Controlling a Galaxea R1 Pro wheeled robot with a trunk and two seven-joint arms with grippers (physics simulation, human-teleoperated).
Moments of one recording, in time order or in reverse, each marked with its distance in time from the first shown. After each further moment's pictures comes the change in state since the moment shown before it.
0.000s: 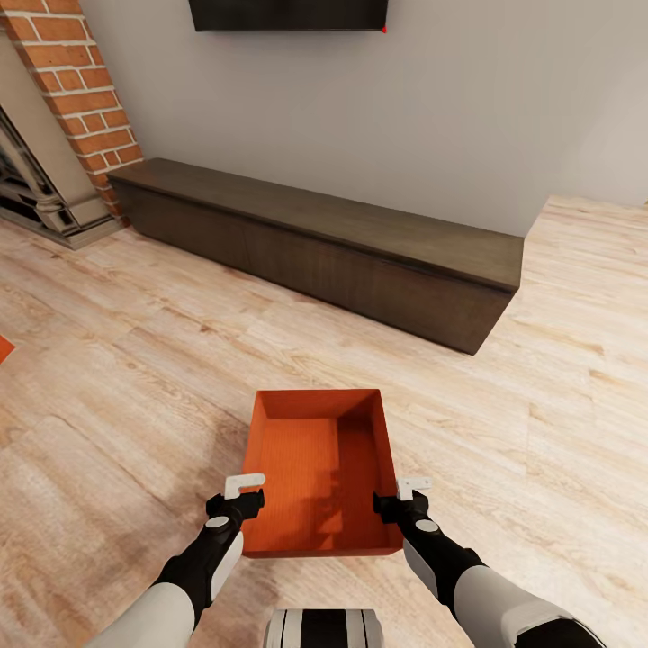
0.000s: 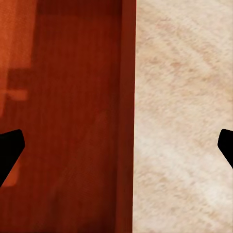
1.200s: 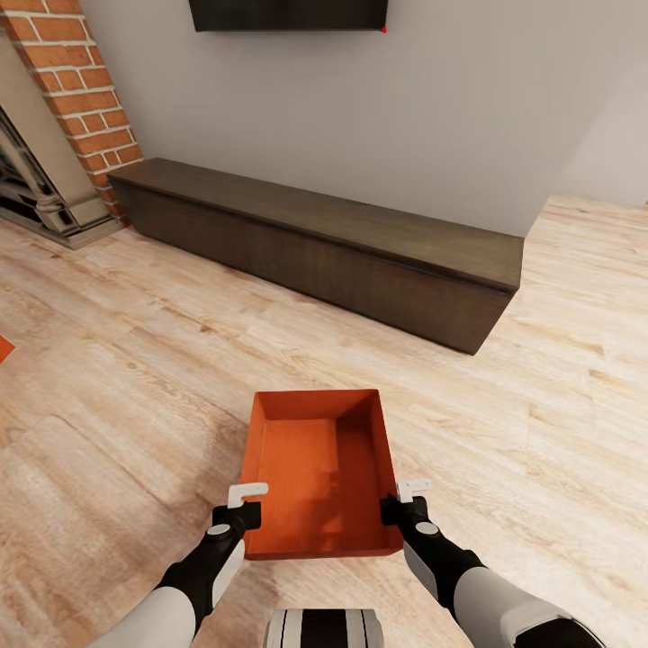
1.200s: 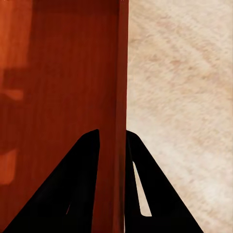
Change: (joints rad) left arm 0.000 -0.003 -0.003 0.052 0.013 -0.001 -0.026; right arm 0.000 0.001 0.010 0.015 0.001 -0.013 -0.004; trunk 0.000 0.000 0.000
